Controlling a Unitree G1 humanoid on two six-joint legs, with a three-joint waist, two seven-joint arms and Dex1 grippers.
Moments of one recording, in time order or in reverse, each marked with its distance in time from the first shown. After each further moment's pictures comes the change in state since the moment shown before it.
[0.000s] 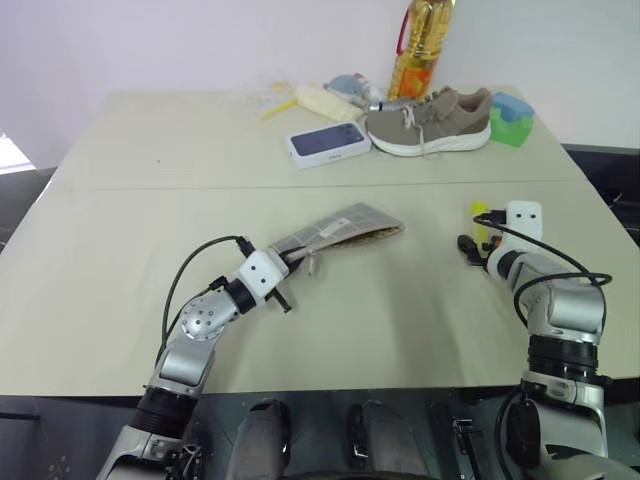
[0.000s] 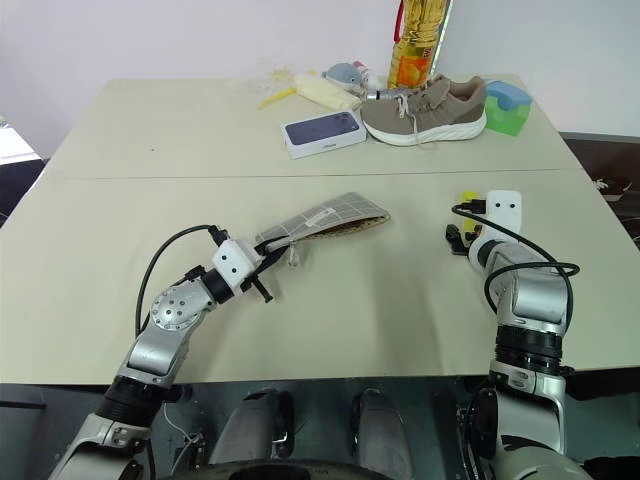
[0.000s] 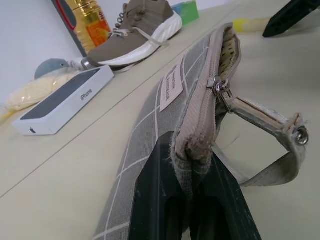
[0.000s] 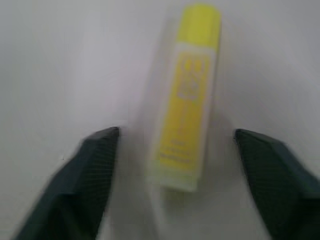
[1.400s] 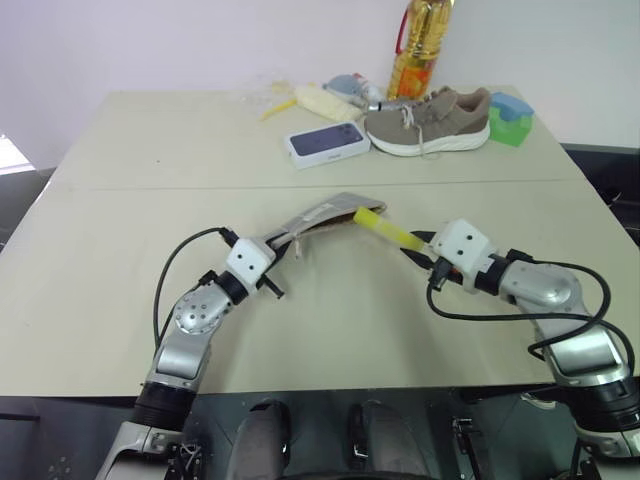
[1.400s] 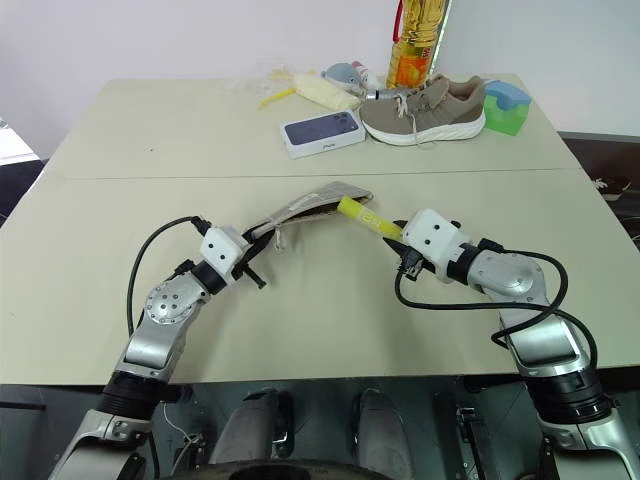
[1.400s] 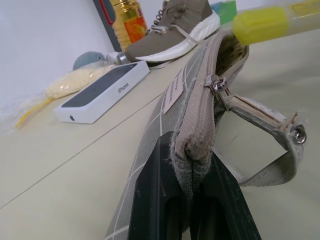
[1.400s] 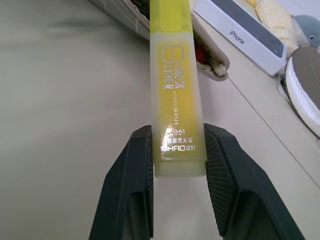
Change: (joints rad) left arm -0.020 -0.009 0.051 0.032 -0.023 0.008 0.068; right arm 0.242 -0.316 0.392 -0.340 -0.067 -0.620 0.498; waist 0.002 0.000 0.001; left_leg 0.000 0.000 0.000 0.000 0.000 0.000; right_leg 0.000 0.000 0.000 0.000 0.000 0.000
